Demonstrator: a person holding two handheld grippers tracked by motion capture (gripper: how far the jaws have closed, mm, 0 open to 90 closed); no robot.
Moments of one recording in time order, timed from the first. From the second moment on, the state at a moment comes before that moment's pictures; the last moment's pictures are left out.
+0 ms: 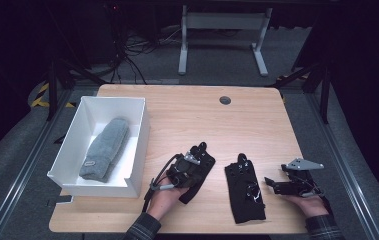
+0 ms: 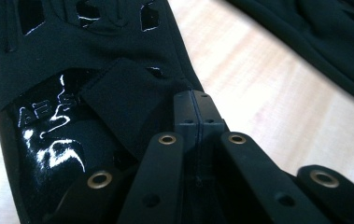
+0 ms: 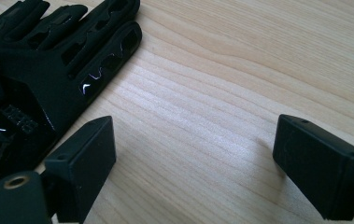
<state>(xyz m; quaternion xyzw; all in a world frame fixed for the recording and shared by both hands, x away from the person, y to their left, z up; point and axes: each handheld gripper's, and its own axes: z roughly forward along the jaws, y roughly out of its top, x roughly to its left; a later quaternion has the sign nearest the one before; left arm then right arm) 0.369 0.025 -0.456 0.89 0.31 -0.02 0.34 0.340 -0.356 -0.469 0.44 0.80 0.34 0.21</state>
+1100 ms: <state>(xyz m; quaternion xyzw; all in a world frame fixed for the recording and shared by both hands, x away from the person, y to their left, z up) 0.366 0.059 -0.451 0.88 0.34 0.00 0.33 0.340 -0.356 -0.469 0.44 0.80 0.34 0.21</state>
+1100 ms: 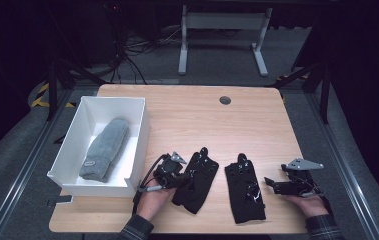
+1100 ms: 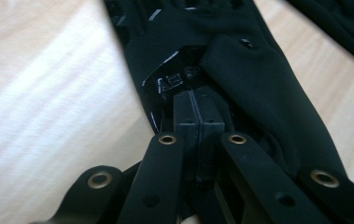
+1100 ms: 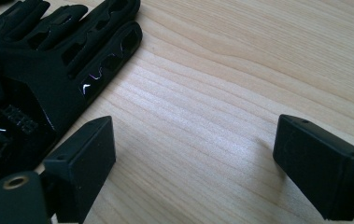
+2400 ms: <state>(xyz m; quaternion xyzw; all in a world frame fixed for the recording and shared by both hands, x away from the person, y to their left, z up) 0.364 0.065 -0.457 0.87 0.34 0.01 0.35 0.341 -0.355 -0.469 0.44 0.80 0.34 0.21</state>
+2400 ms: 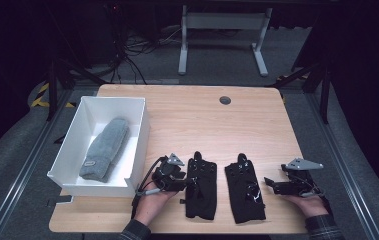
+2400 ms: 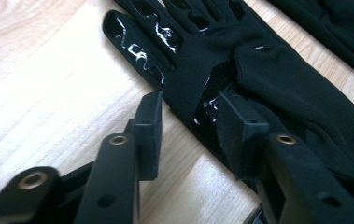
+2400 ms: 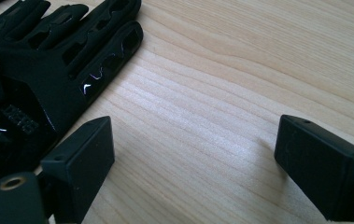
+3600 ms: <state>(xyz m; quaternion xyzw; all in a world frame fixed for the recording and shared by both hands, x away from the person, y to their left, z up) 0.366 0.063 -0.457 0.85 0.36 -0.02 0.38 0.326 -0.323 -0.453 0.30 0.87 0.38 0.06</state>
